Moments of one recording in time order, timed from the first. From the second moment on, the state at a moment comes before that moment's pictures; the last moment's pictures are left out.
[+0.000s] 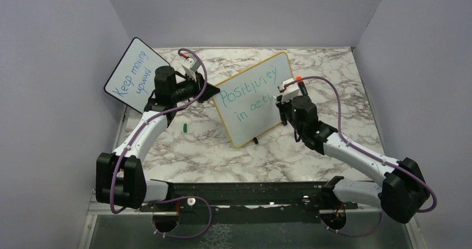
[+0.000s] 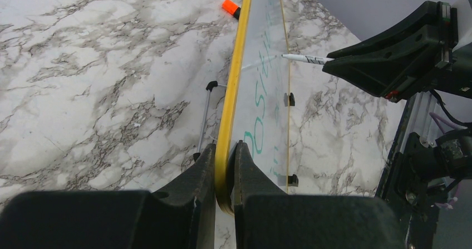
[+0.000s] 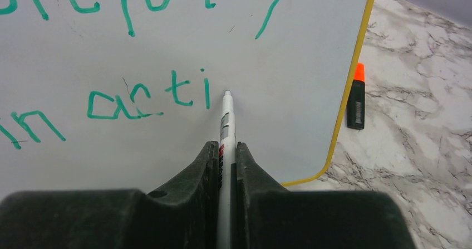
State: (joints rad) left arm -0.18 1.32 0.91 0.15 0.78 -0.18; right arm 0.65 1.16 0.68 0.15 0.32 -0.07
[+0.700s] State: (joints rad) left arm -0.18 1.32 0.91 0.15 0.78 -0.18; right arm 0.63 1.19 0.70 0.19 0.29 -0.07
